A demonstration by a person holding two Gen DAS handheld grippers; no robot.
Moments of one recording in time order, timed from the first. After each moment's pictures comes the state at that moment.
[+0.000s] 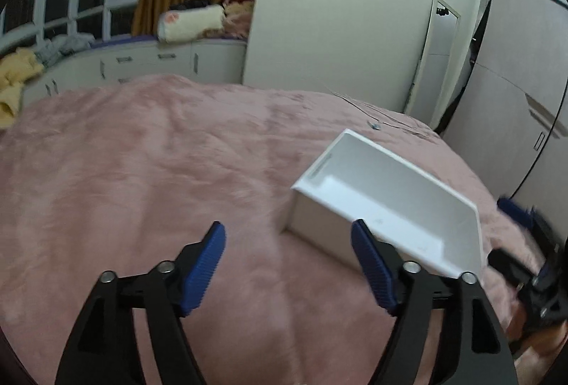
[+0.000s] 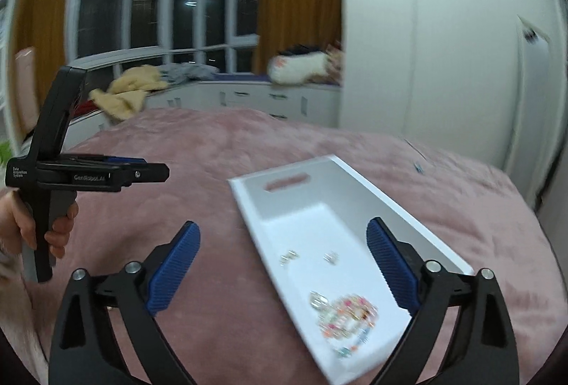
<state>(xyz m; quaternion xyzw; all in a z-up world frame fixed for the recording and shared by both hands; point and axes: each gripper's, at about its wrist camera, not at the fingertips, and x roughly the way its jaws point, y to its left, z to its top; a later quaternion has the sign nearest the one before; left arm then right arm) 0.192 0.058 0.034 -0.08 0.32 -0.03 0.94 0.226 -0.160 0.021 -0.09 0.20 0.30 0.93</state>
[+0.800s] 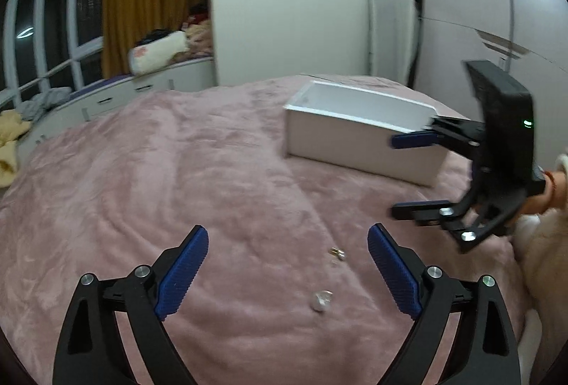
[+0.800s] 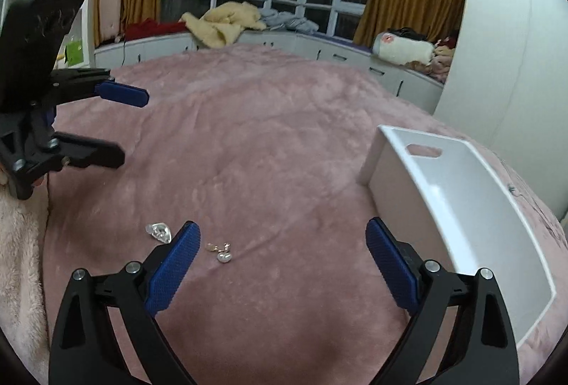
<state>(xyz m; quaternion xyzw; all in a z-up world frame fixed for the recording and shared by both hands) 0.054 0.074 -0.009 0.04 0.31 -0.11 0.94 0.188 -0.064 -0.058 -0.21 0.26 0.43 0.84</state>
